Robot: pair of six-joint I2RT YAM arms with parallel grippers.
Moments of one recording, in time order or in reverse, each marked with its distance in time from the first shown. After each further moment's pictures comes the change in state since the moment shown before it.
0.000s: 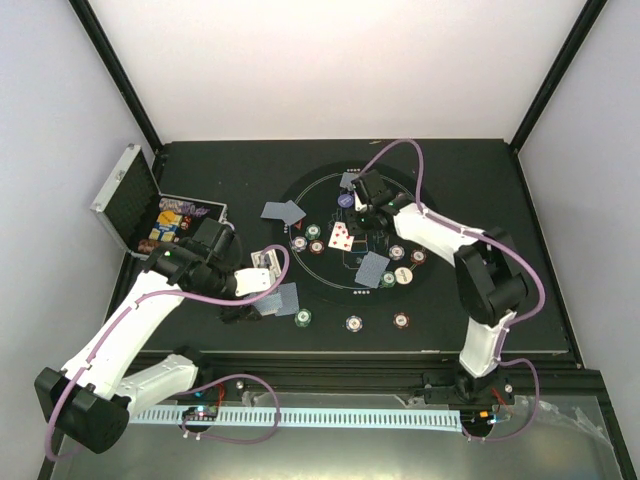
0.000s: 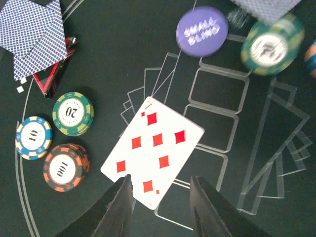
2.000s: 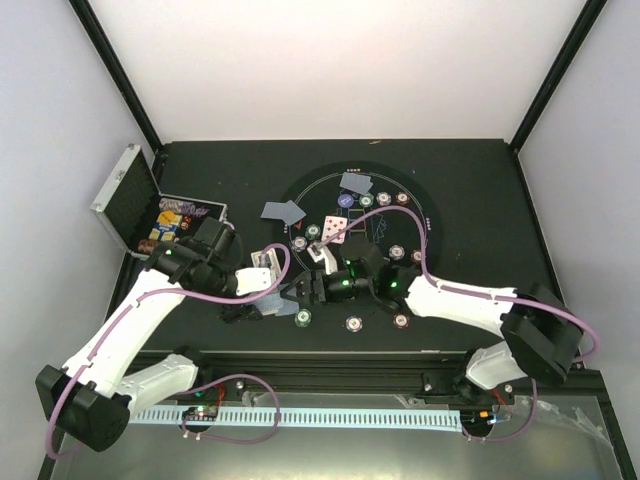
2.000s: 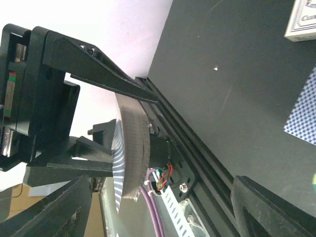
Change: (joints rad) left arm 0.000 0.011 0.003 0.002 0.015 0.000; right arm 0.382 -0.399 -0.532 0.623 -0.616 0.704
